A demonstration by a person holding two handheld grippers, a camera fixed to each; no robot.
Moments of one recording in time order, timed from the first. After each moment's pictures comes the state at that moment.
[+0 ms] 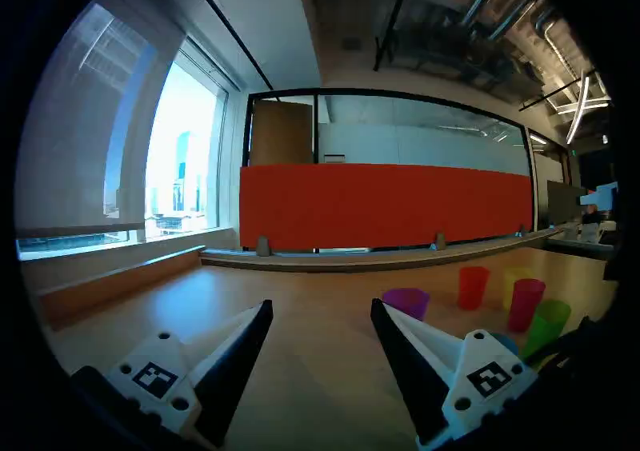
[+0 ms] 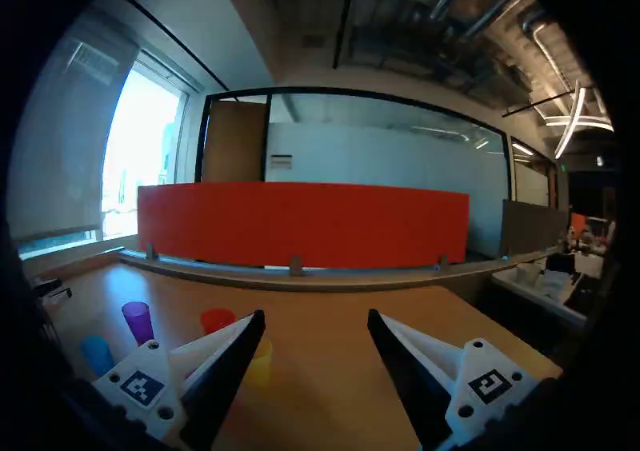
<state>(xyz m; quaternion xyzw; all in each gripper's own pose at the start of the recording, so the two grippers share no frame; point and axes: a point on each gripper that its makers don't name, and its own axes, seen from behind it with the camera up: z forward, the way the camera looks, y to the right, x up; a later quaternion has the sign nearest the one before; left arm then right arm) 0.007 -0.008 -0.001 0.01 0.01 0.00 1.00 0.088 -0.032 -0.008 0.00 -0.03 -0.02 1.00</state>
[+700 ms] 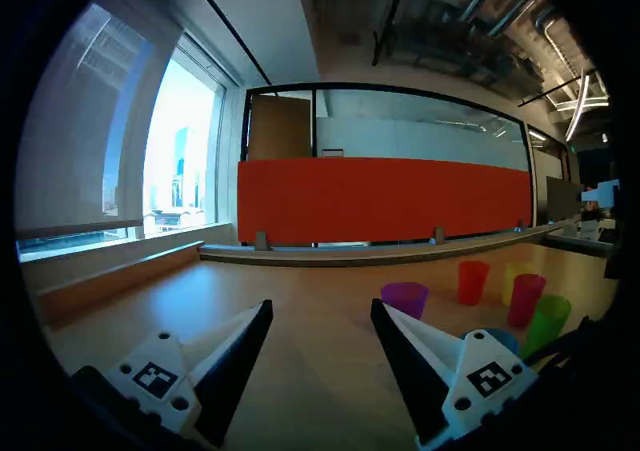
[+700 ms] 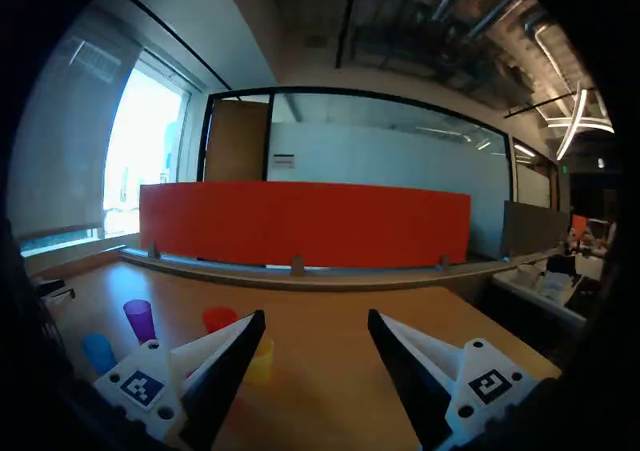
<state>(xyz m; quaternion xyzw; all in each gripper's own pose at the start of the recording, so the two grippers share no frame) 0.001 -0.006 0.001 0.01 0.00 0.00 1.00 0.088 -0.033 -0.011 0.01 -0.03 -0.02 1.00</state>
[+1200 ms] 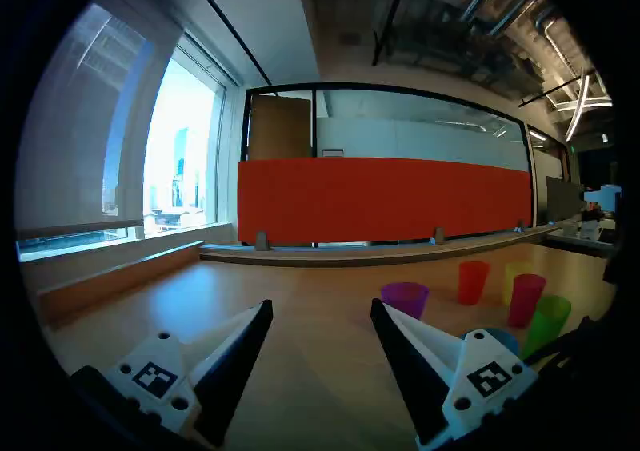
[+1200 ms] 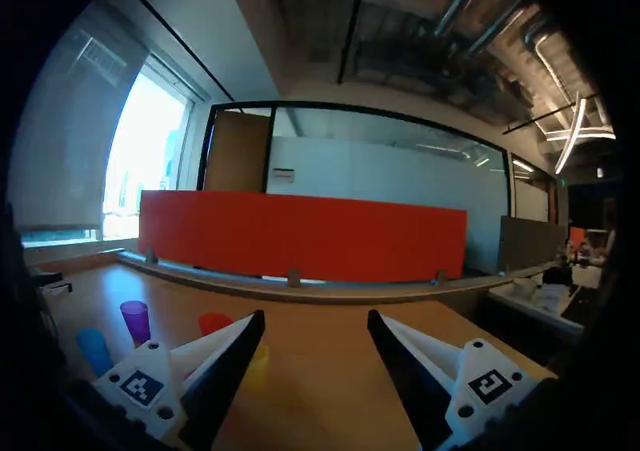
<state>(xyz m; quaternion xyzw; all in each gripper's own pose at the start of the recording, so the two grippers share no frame) 0.000 -0.006 0.001 0.01 0.00 0.00 1.00 0.091 -0.028 -0.017 0.00 0.01 -0.04 1.00</state>
